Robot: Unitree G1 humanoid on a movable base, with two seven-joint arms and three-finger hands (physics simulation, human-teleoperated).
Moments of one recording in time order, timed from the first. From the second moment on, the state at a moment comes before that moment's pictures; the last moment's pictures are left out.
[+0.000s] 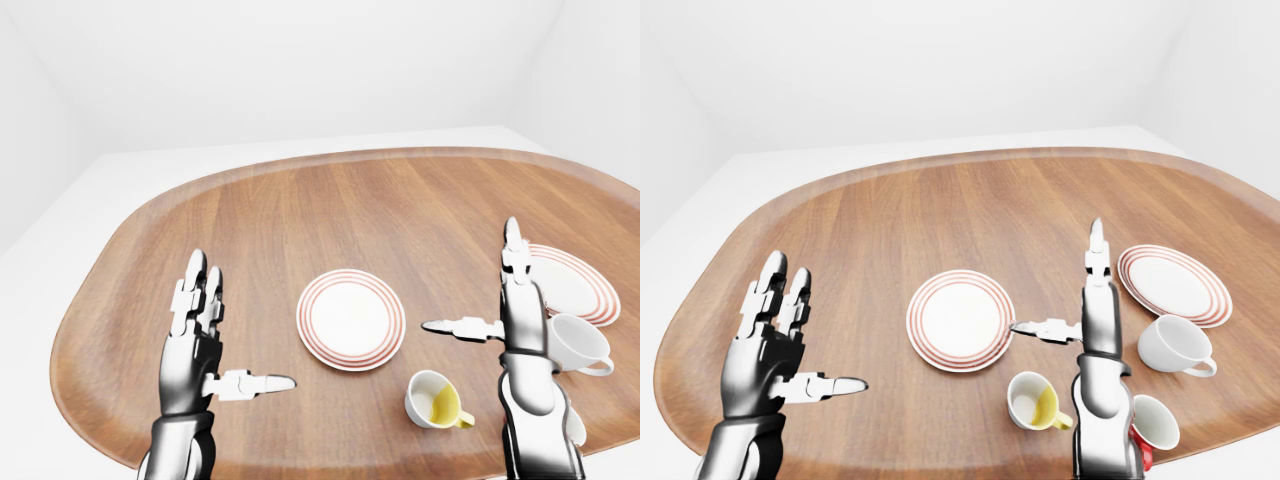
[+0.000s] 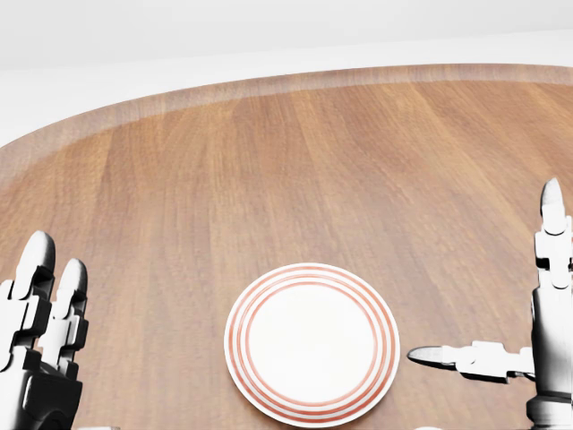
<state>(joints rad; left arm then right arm) 0.42 -0.02 0.01 -0.60 -0.06 -0.09 -0.11 0.17 -0.07 -0.18 -0.46 -0.35 0.09 -0.04</state>
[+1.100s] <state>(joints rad) 0.40 -0.01 0.01 -0.60 -0.05 -0.09 -0.09 0.24 -0.17 -0.68 -0.12 -0.67 0.09 0.18</state>
